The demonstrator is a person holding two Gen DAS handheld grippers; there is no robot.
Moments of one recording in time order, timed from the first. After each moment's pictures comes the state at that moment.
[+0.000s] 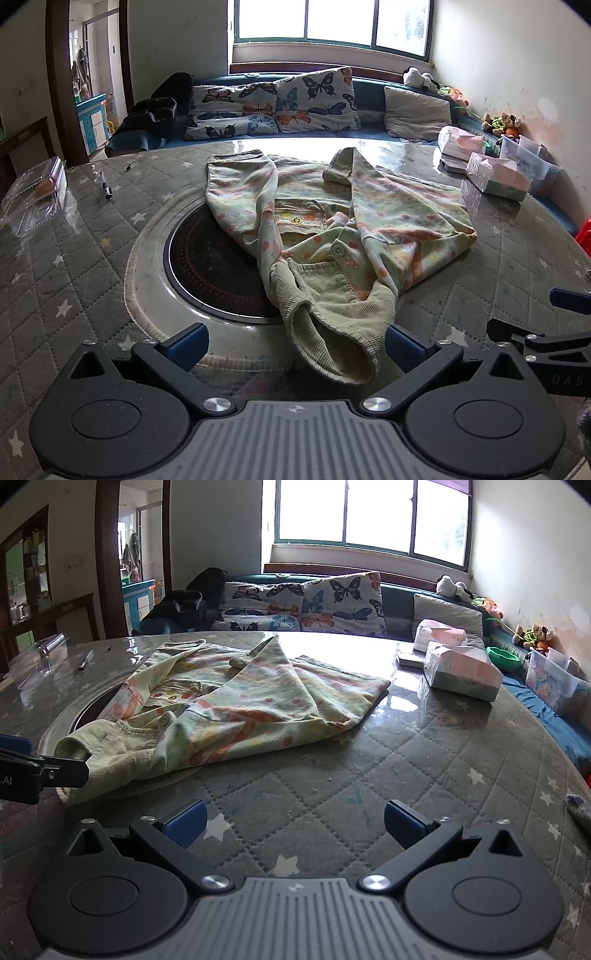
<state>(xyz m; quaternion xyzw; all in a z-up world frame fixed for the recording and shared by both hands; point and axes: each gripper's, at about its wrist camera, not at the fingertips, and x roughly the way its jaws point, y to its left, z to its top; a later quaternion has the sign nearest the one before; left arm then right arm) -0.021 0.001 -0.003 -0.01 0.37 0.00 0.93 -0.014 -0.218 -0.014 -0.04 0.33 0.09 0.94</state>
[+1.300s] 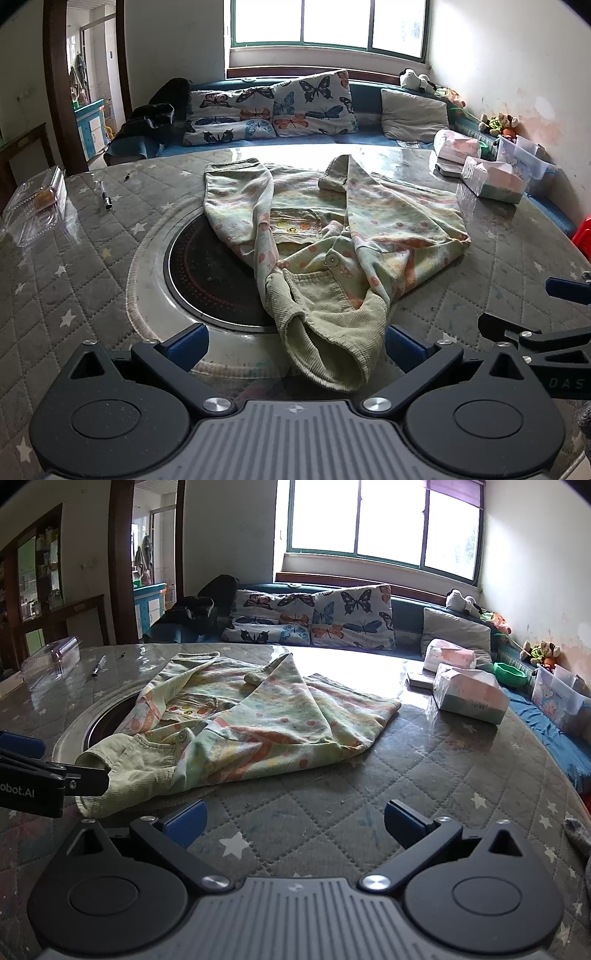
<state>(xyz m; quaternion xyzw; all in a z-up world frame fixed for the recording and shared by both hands) -0.020 -0.003 0.008 0.00 0.37 0.00 0.93 -0.013 -0.210 0.003 -0.06 0.32 0.11 0.94</state>
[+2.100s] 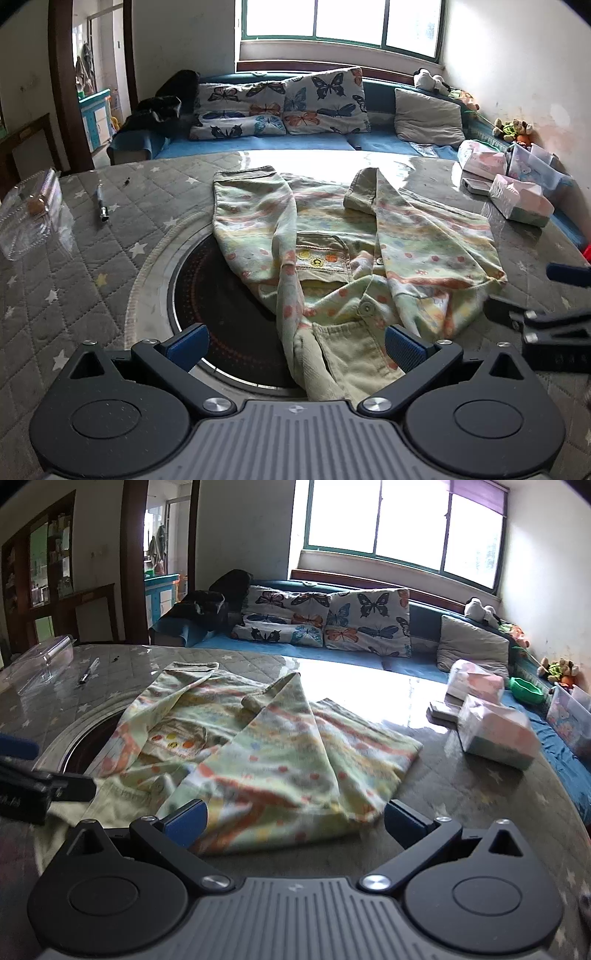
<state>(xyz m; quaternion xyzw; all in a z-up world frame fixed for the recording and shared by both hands) 0.041 0.022 0.010 -0.02 0.38 0.00 0.93 0.075 -0.194 0.012 -0.08 0.32 0.13 0.93</state>
